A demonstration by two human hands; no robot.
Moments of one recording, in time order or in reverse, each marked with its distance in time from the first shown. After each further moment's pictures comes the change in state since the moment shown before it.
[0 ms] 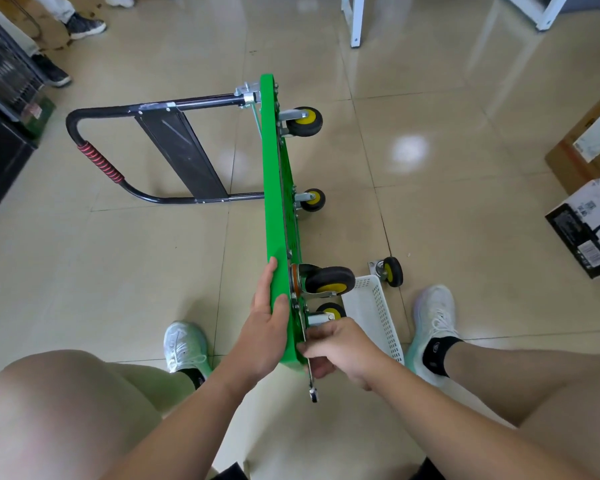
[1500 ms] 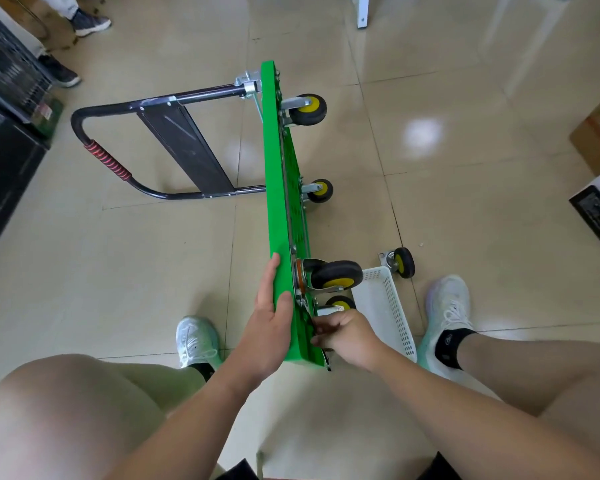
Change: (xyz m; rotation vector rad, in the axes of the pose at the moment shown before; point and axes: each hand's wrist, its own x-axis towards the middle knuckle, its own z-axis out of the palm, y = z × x) left_hand 0.003 -0.003 0.001 0.004 0.005 -0.028; right_hand 0.046 0.034 -0.012 -0.069 0.078 -0.129
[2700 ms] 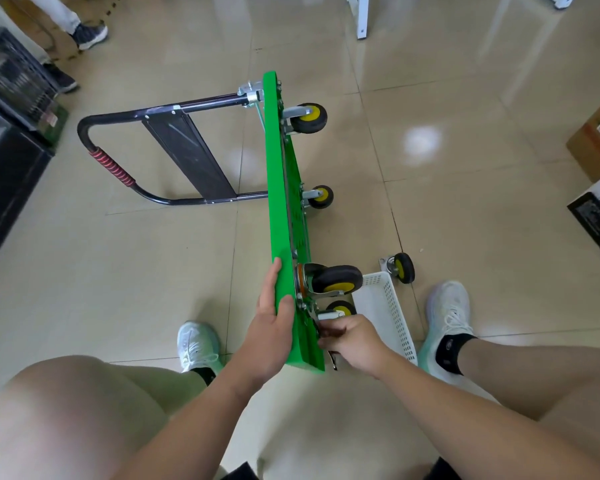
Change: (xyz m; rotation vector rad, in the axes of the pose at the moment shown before) left_hand -0.001 0.001 0.001 -0.021 0.001 0.000; right_hand 0.000 0.007 -0.010 -0.028 0.003 -0.022
